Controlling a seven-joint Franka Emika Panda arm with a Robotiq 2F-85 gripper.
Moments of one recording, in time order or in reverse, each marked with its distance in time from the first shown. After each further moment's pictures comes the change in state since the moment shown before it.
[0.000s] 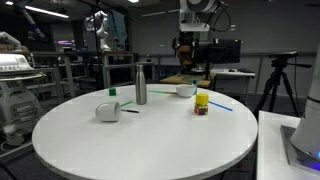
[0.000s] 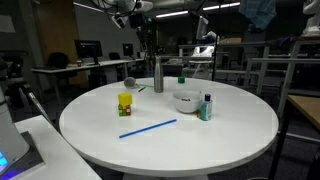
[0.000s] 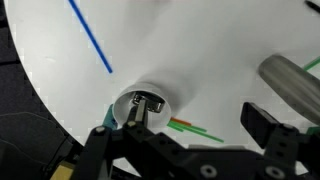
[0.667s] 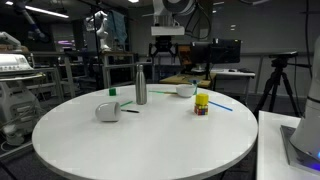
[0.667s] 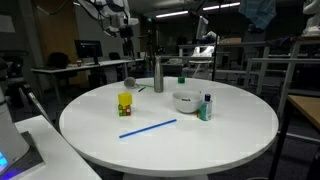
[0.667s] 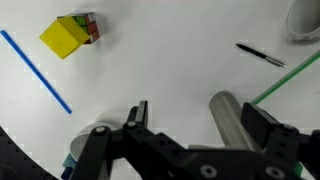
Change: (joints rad) arm 0.153 0.188 0.106 0.163 0.000 -0.063 0.312
